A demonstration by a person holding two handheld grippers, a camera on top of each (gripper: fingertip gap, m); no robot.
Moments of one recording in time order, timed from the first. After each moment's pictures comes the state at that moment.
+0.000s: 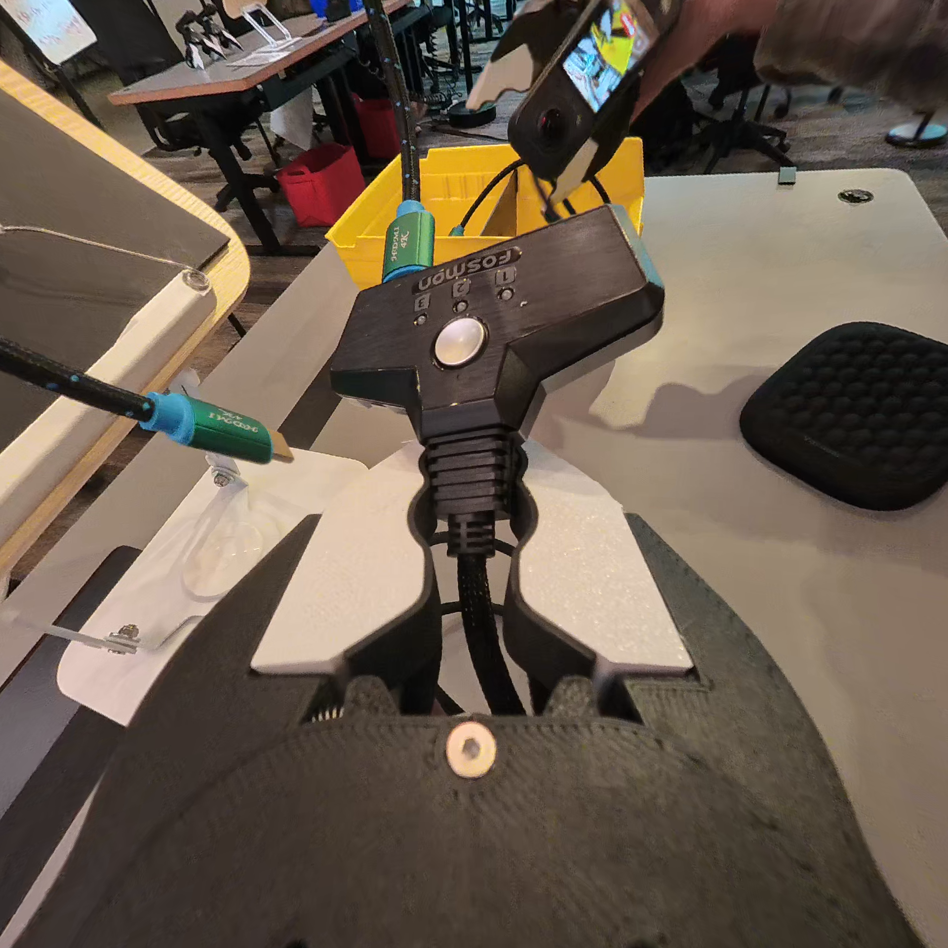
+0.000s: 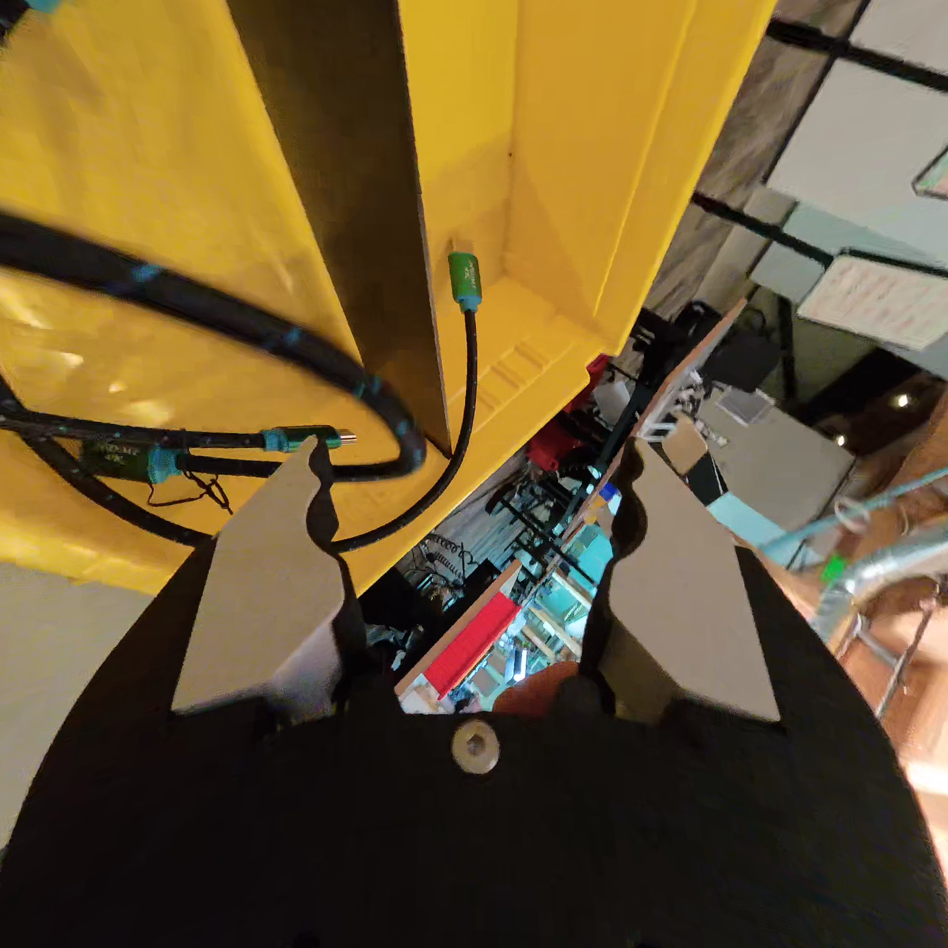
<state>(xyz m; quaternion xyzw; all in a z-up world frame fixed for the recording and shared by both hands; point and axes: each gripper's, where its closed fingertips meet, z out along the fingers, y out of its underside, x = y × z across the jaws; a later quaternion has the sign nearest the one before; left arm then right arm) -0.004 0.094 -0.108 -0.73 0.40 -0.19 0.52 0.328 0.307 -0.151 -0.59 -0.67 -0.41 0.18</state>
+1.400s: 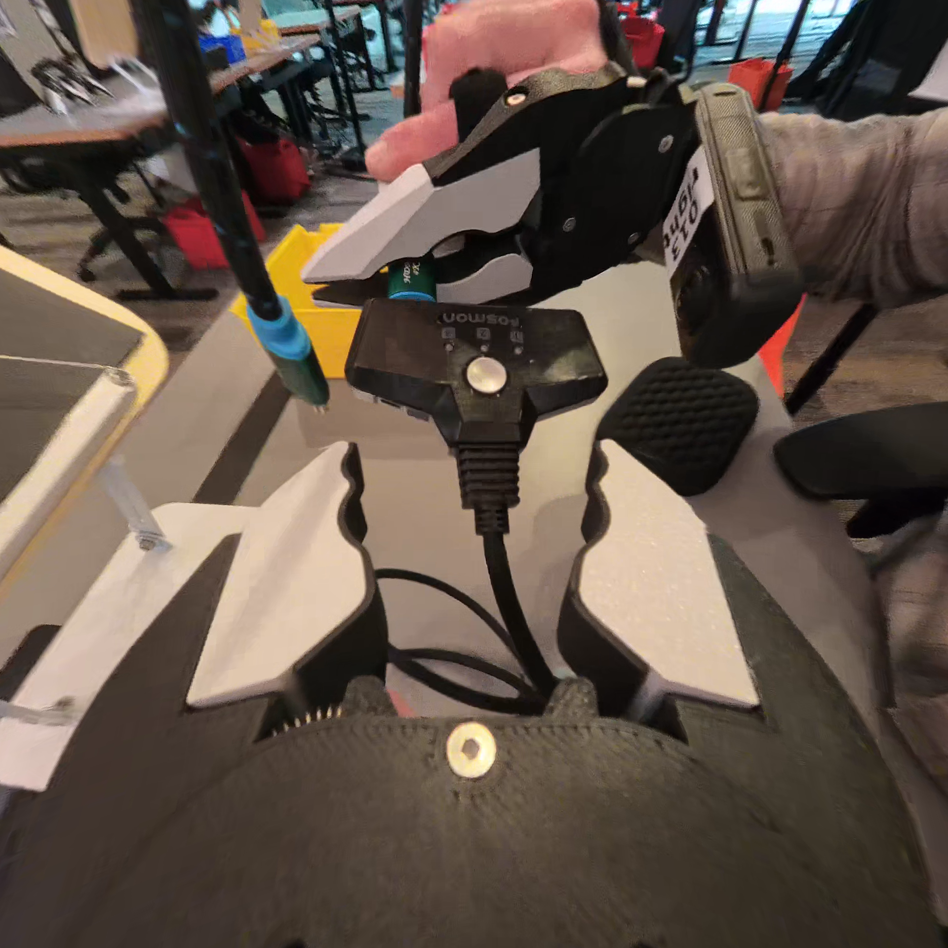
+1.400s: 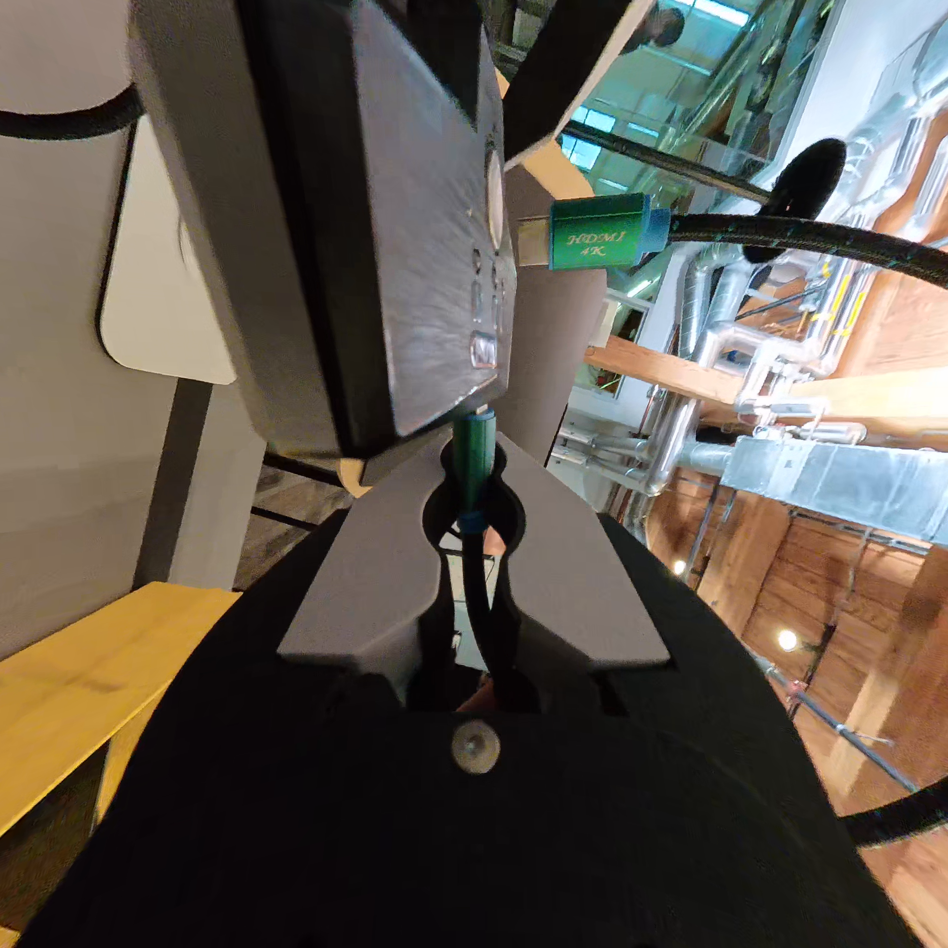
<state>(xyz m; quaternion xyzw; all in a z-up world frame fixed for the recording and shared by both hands) 0.007 0.036 -0.054 -0.69 0.45 -0.28 0.50 0.034 0.129 -0.024 -0.18 -0.72 -0.33 0.58</state>
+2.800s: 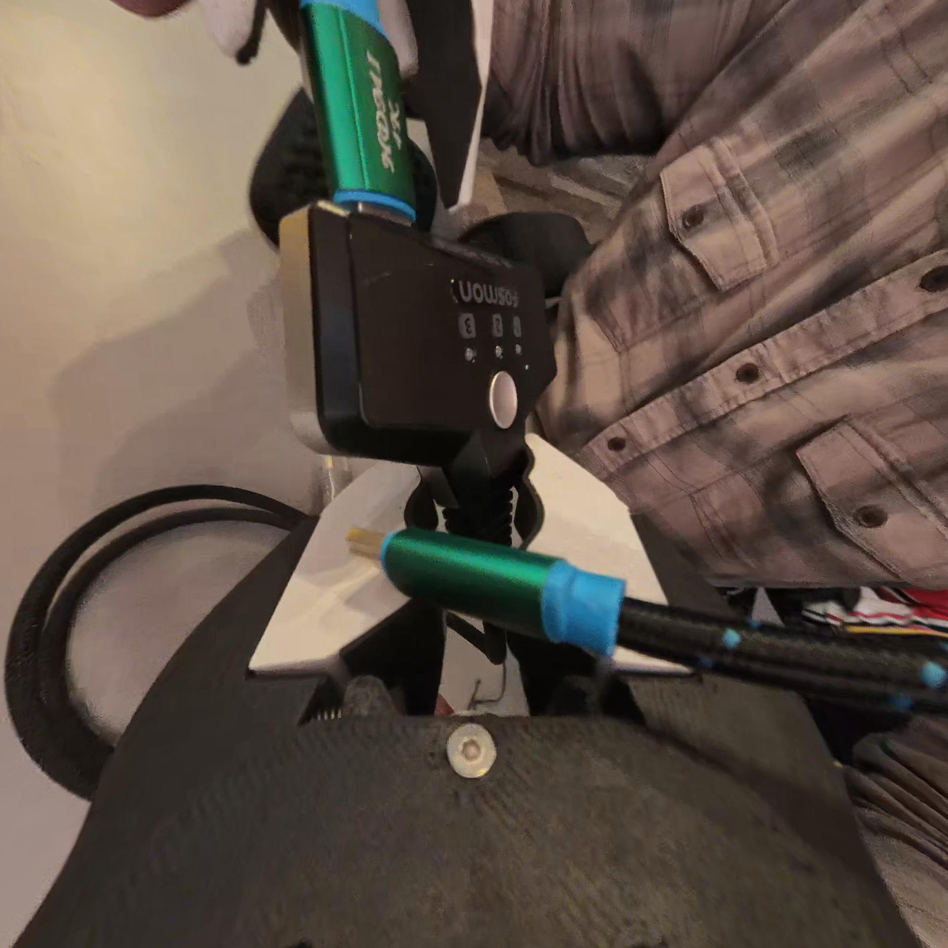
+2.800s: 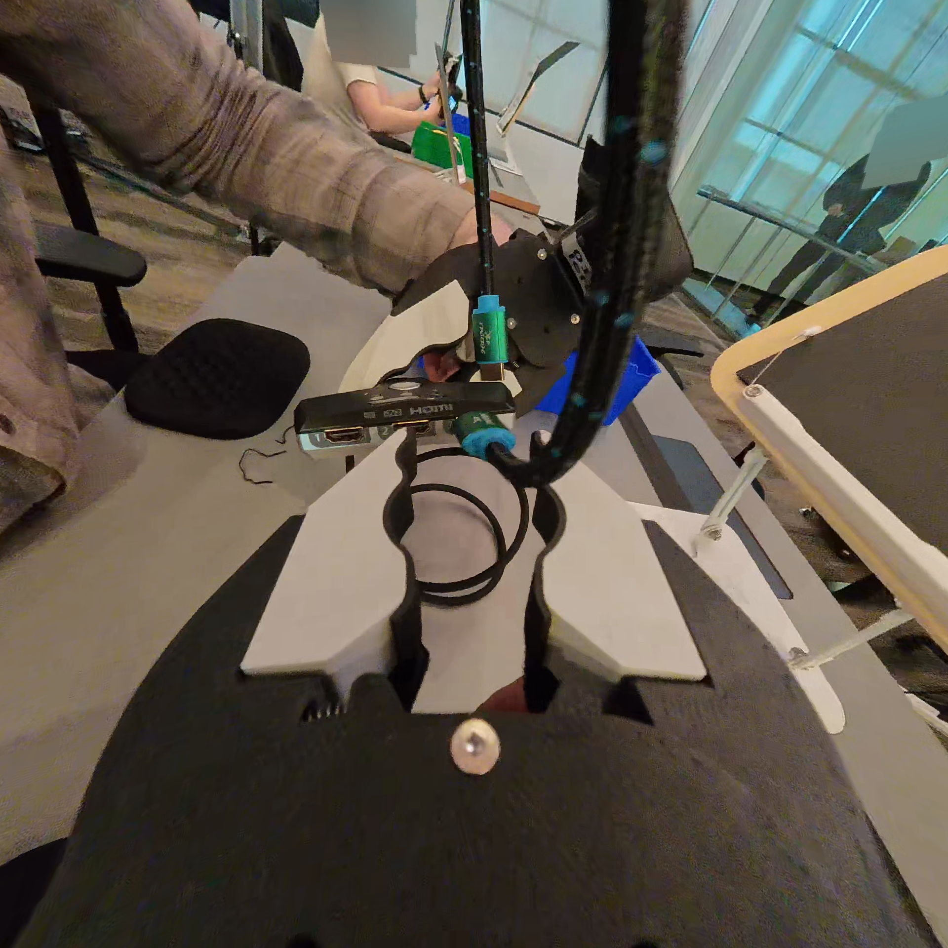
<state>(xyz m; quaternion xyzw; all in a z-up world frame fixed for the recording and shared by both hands) 0.017 -0.049 -0.131 -0.68 0.54 -0.50 0.07 0.043 0.013 -0.076 -0.38 -0.67 0.44 0.46</state>
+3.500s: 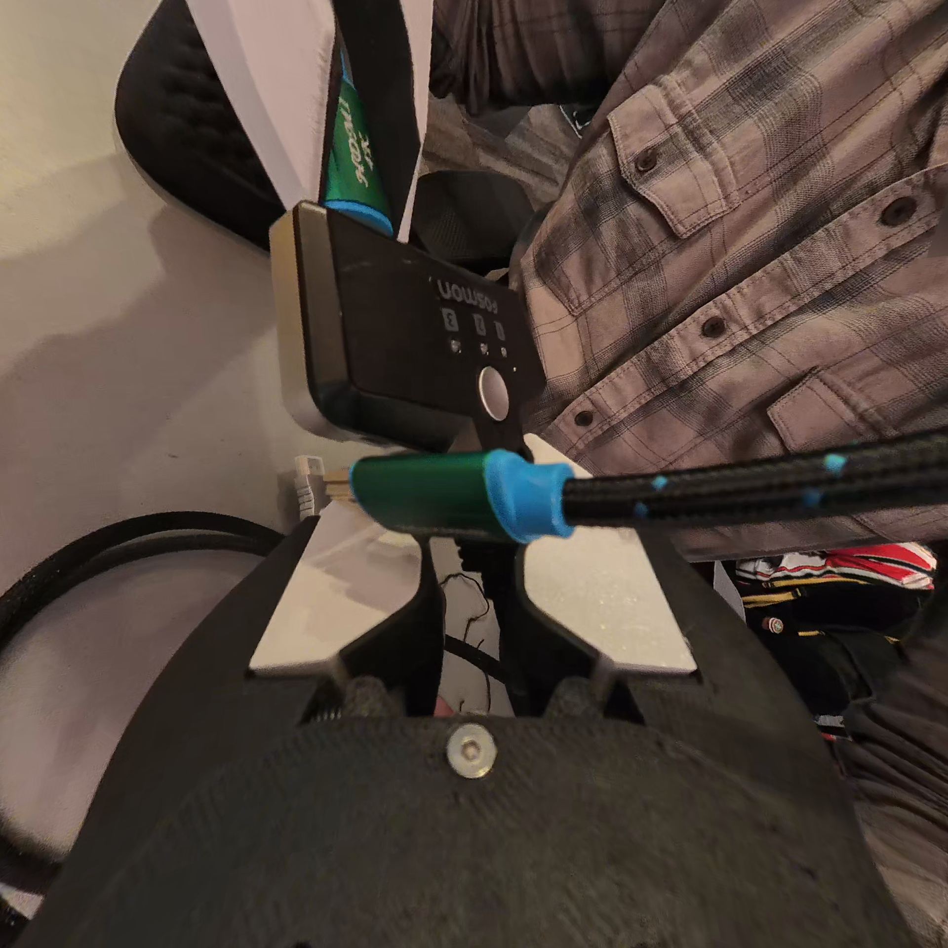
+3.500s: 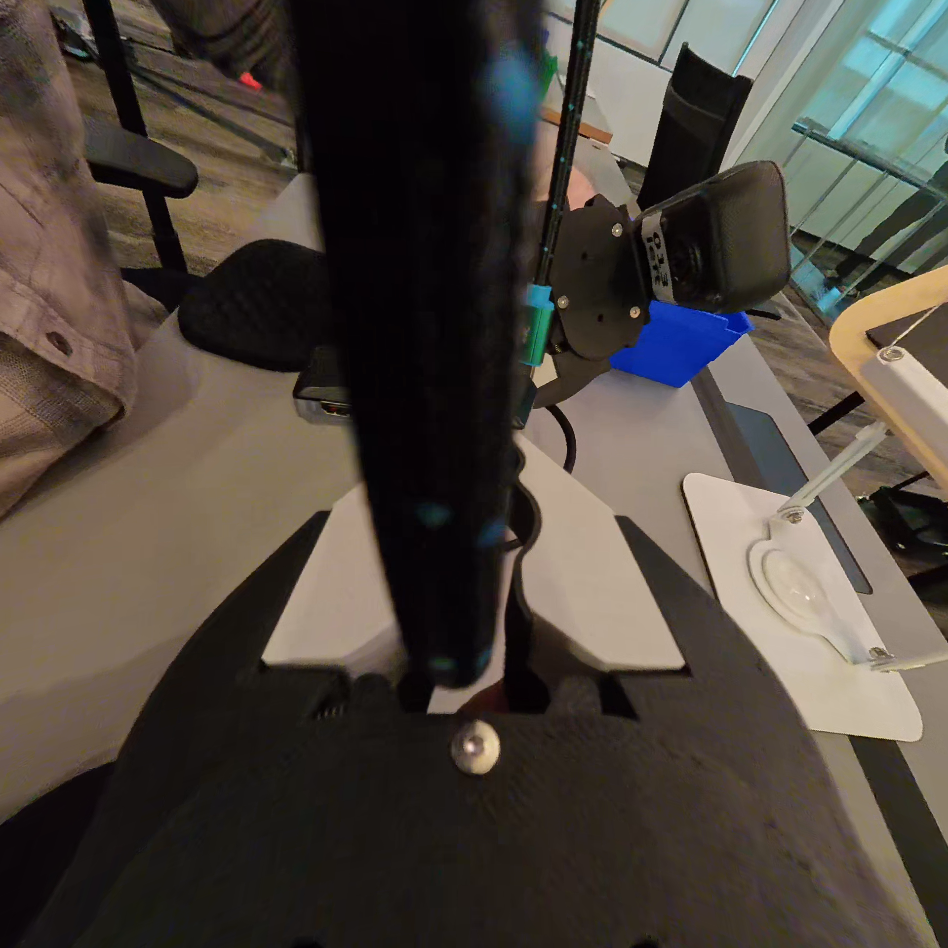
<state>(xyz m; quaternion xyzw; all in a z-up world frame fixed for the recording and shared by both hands) 0.016 -0.080 -0.151 -0.64 0.54 -0.54 0.02 0.047 -0.016 -0.119 -0.38 -0.72 0.41 0.41</state>
